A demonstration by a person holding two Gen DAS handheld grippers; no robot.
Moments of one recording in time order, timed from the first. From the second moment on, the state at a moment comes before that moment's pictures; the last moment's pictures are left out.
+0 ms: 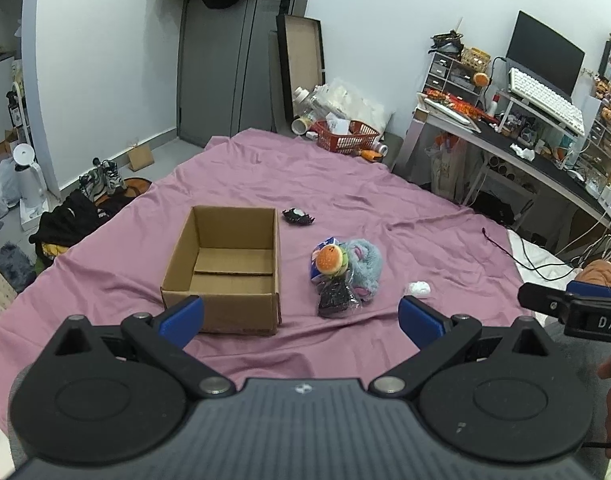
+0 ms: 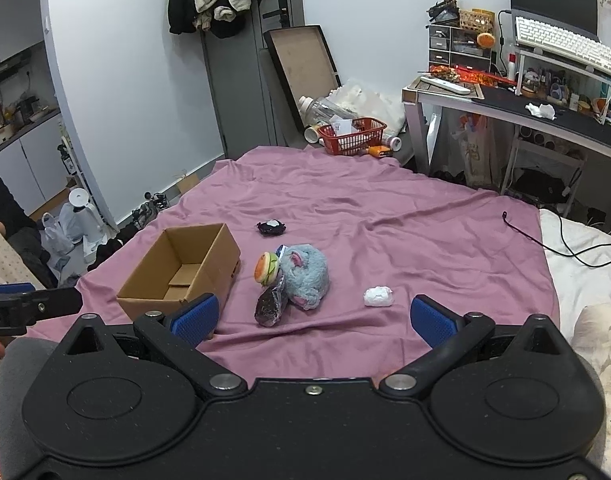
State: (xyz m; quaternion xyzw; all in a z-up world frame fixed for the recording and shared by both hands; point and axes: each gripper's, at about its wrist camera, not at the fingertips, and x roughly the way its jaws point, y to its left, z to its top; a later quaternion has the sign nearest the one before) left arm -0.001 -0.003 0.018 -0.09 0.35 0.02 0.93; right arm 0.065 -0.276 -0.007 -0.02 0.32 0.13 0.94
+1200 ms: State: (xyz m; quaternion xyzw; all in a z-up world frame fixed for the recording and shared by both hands) left arm 0.154 -0.046 -0.082 -0.13 0.43 0.00 0.89; right arm 0.220 -0.308 -0.104 0.06 0.48 0.10 0.87
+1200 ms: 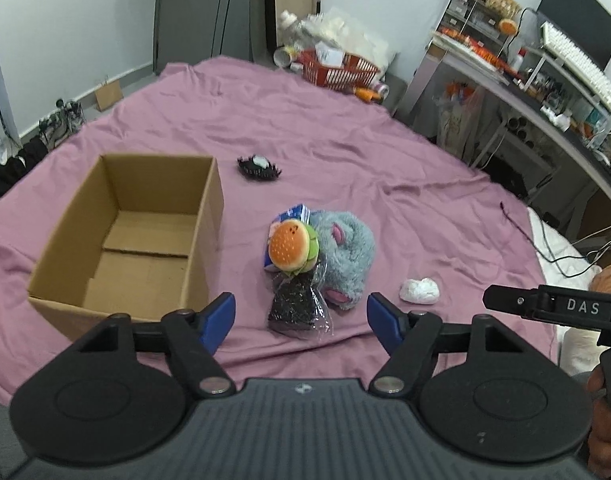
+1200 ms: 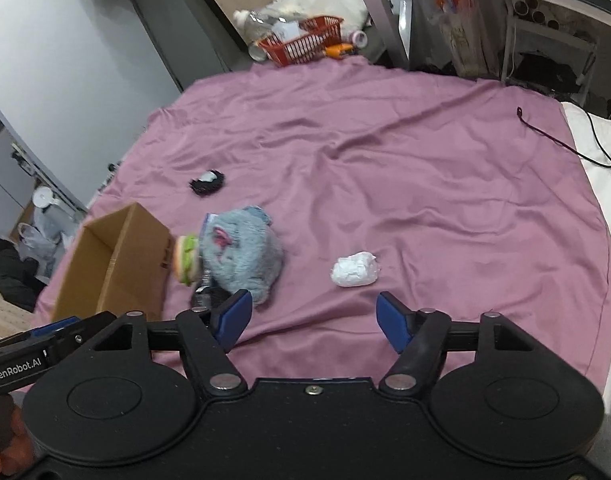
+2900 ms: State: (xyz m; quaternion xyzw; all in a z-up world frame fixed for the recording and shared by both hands) left arm 0.216 -0.069 -0.159 -0.14 0.48 0.00 0.86; right arm 0.289 -0.264 -0.185 0.01 0.49 0.06 0.87
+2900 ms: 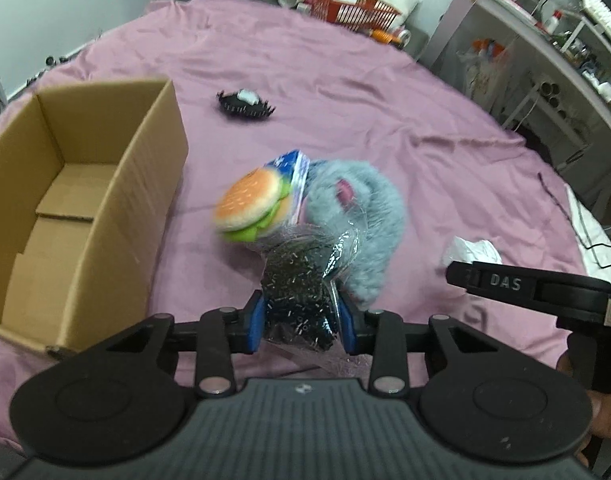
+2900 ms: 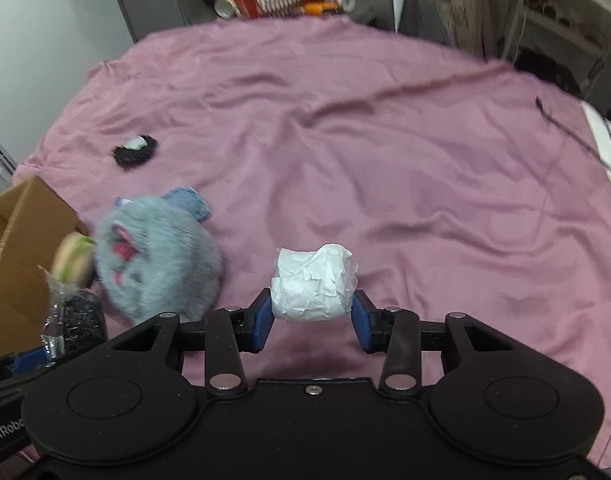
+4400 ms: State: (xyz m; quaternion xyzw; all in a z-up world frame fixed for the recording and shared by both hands) left arm 0.180 0.056 -0.072 -0.08 0.40 0.03 0.91; right arm 0.239 -0.119 -0.084 -0.07 0.37 0.24 0.90
